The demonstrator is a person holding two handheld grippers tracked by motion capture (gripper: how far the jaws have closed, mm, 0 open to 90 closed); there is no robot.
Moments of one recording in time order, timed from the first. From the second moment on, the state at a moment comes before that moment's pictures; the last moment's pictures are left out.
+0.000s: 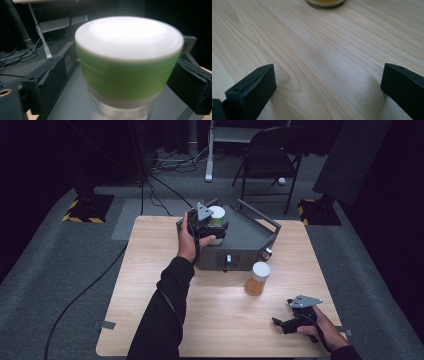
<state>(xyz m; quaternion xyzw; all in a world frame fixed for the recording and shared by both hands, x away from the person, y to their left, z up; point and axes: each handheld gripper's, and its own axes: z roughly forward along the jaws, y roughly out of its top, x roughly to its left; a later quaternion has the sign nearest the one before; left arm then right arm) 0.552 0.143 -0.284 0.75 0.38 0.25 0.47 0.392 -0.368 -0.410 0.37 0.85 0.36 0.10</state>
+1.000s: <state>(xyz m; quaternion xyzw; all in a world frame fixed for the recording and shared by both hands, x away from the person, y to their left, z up) 0.500 0.162 -0.292 0.78 0.32 0.27 0.47 0.392 -0.368 -0.410 0.37 0.85 0.36 0.10</state>
